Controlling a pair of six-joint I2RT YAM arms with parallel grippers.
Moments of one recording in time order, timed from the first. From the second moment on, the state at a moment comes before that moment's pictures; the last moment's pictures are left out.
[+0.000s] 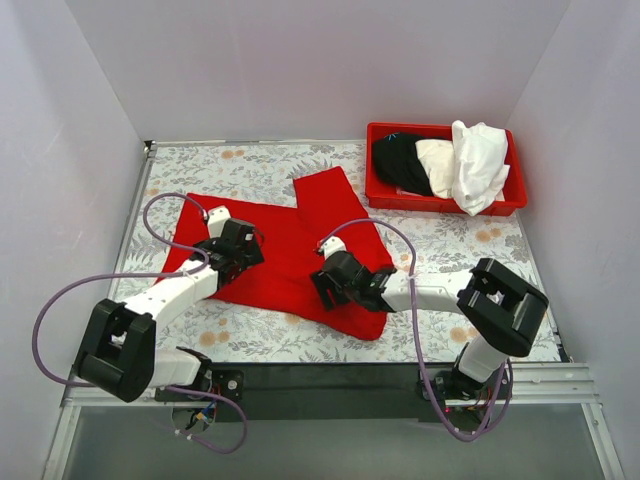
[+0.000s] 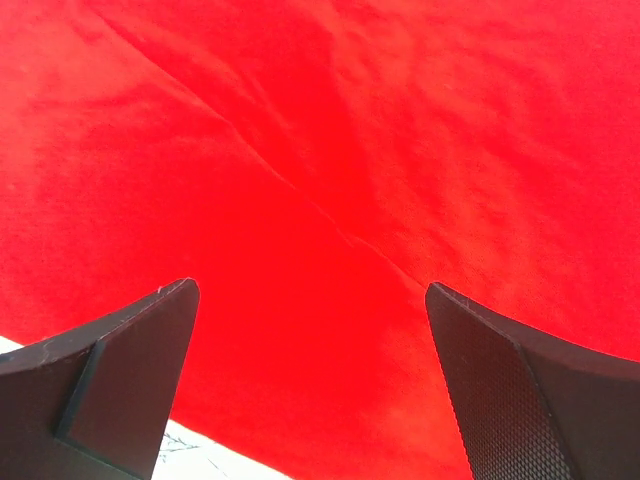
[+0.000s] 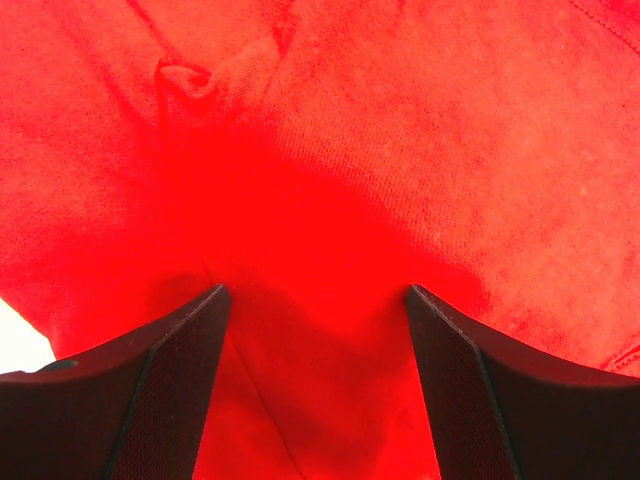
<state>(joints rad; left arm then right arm) -0.42 1.30 0.68 -0.31 -0.51 -0.66 1.03 1.62 0.79 -0.04 0.25 0.33</state>
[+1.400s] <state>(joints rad) -0.17 1.55 0.76 0.10 -0.14 -0.59 1.02 1.50 0.81 -0.29 0.41 0.39</state>
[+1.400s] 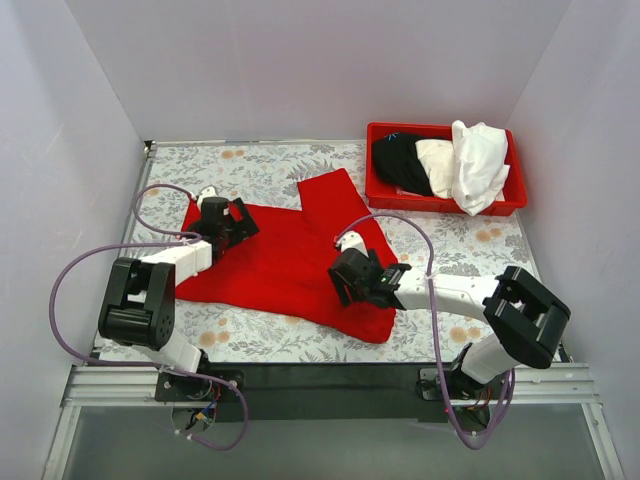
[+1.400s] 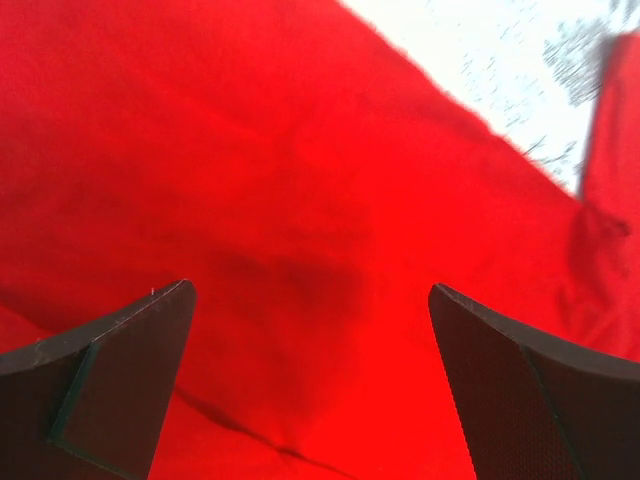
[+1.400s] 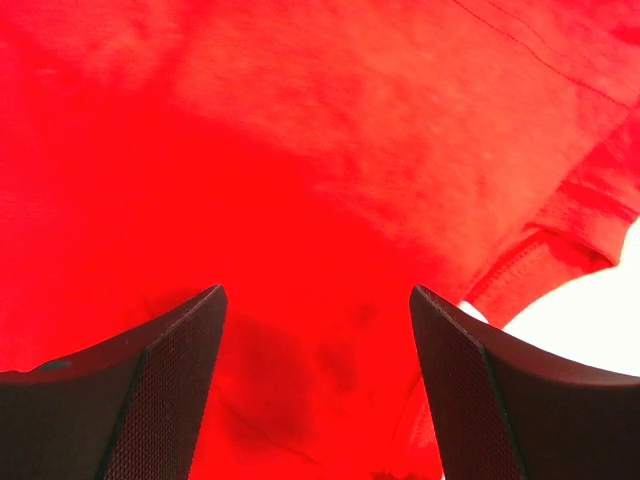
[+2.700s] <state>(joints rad) -0.29 1.42 0.59 0.05 -0.14 -0.66 0.65 1.47 0.67 -0.11 0.23 0.32</state>
